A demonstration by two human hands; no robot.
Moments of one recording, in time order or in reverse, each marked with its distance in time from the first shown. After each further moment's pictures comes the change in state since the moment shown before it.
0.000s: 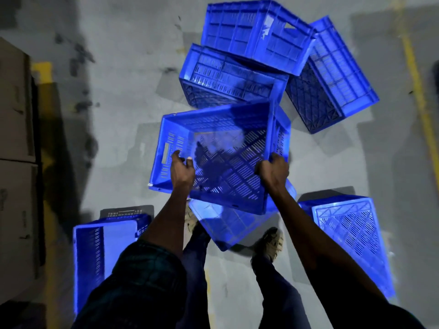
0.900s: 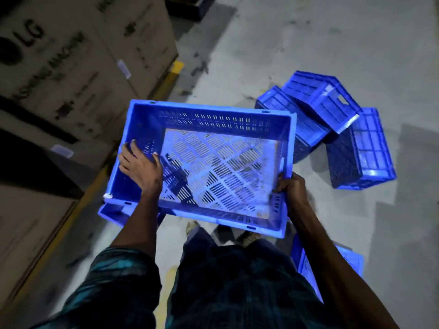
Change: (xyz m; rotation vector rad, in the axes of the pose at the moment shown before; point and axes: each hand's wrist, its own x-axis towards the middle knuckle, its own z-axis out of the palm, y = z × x) left_hand -0.372 -0.073 -0.264 0.387 0.921 -0.215; right_hand -0.262 0.092 -0.178 0.514 -0.624 -0.319
